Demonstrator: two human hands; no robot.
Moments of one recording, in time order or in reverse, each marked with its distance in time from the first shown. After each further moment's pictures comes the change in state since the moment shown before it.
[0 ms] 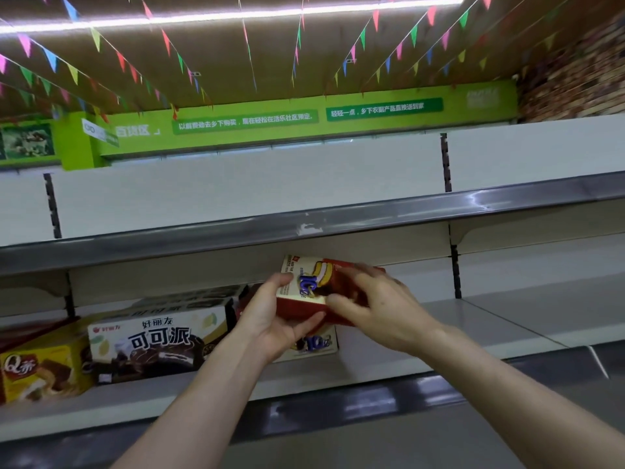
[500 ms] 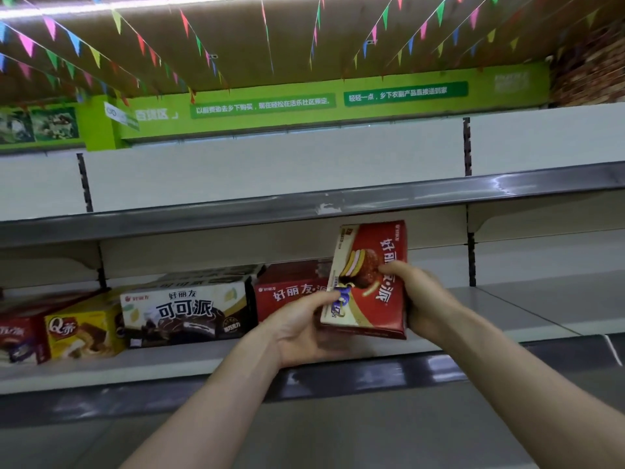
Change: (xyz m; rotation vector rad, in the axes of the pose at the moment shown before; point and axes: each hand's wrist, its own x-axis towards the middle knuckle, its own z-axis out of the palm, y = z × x) left_hand -0.007 -0.031 -0.018 0.378 -0.135 -0.215; right_hand -0.002 0.007 0.004 1.319 -0.016 0.732
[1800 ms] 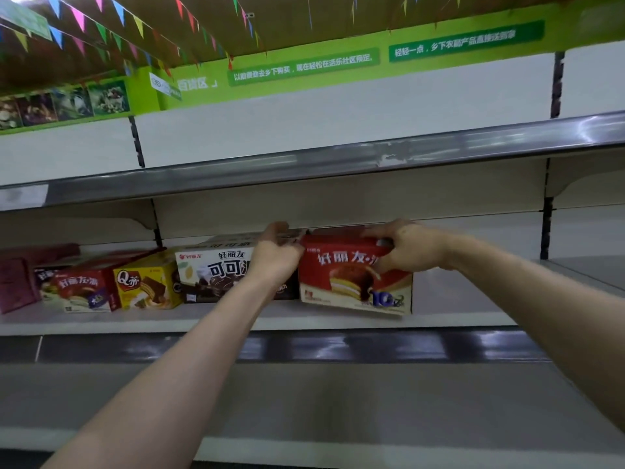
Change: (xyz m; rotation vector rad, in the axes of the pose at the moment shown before) left_hand -0.014 0.031 -0.081 0.545 0.699 0.491; right_hand 0.031 -0.010 0.061 -1.286 -0.443 -0.223
